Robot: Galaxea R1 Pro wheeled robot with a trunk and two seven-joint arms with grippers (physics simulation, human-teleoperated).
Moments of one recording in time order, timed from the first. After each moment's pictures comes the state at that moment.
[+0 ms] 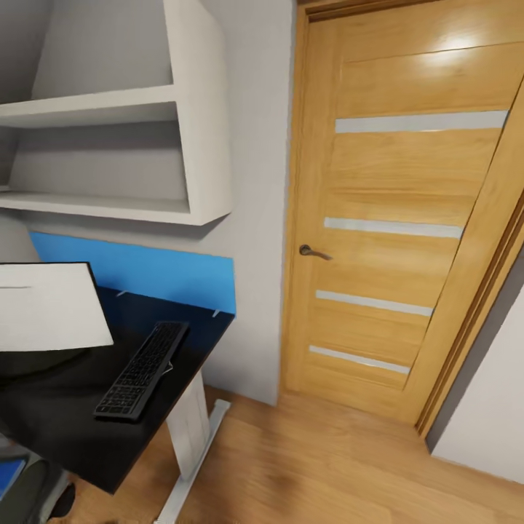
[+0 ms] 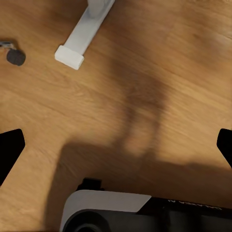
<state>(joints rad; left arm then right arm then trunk) 0.00 -0.04 0.08 -0.32 0.09 -0.37 0.00 -0.04 0.06 -0.06 -0.23 0.00 -0.61 -0.01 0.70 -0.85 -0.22</state>
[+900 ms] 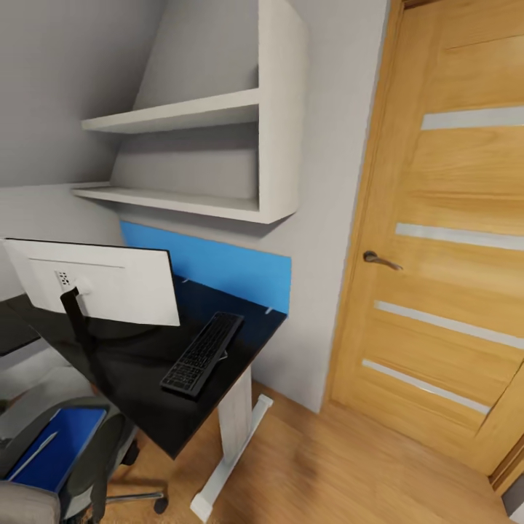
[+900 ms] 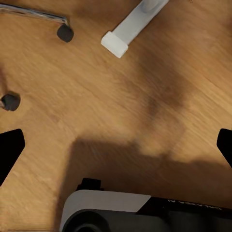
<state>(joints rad) 0.00 -0.04 0.08 -0.32 0.09 -0.37 0.00 -0.04 0.06 -0.06 -0.23 -0.01 -0.61 -0.01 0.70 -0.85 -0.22</state>
